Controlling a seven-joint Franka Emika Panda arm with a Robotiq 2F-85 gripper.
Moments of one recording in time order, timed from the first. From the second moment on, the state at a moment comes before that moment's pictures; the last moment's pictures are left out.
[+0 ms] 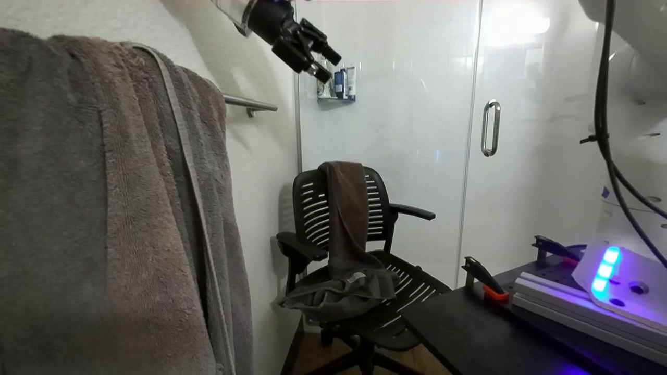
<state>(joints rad) 0.80 0.53 0.27 -1.18 -0.46 0.84 0.26</state>
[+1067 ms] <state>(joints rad) 1.18 0.46 0.28 -1.15 -0.92 0.87 0.76</state>
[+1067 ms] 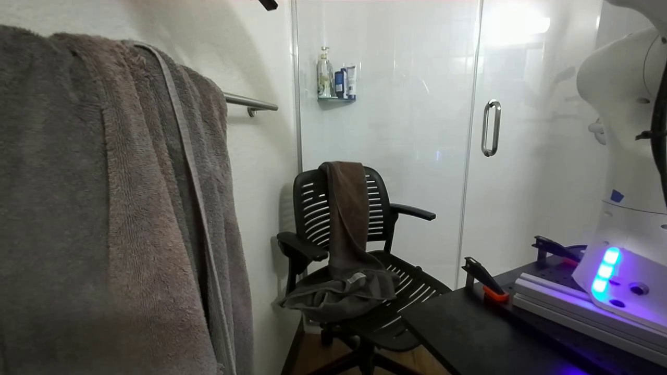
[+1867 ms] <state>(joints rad) 1.12 0.17 0.33 -1.52 -0.87 1.24 1.08</state>
